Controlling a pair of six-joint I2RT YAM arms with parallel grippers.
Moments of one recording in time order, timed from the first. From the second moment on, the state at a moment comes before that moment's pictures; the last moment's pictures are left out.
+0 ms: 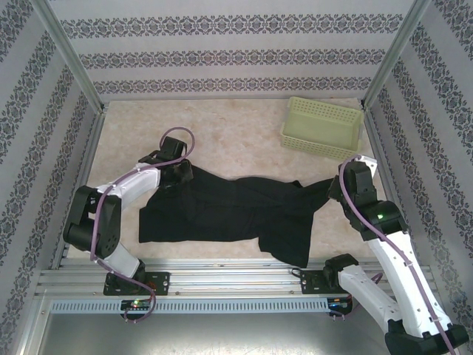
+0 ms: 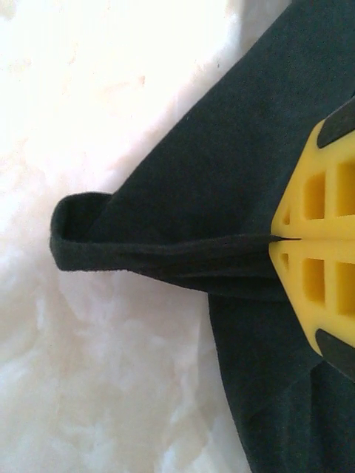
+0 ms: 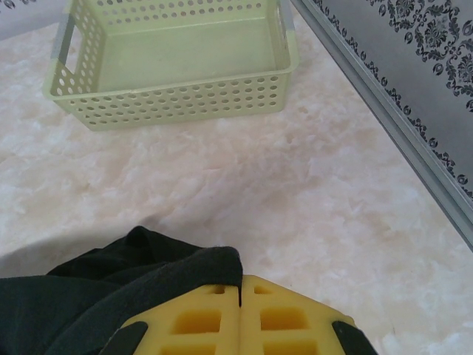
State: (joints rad) left arm -0.28 1.58 0.99 -0.46 0.02 -0.59; right arm 0.26 0.75 0.94 -0.97 0.42 0.51
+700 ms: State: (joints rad) left arm -0.02 0.73 1.22 -0.47 0.03 -0.58; right arm 0.24 0.78 1.45 -0.96 0.38 0.38
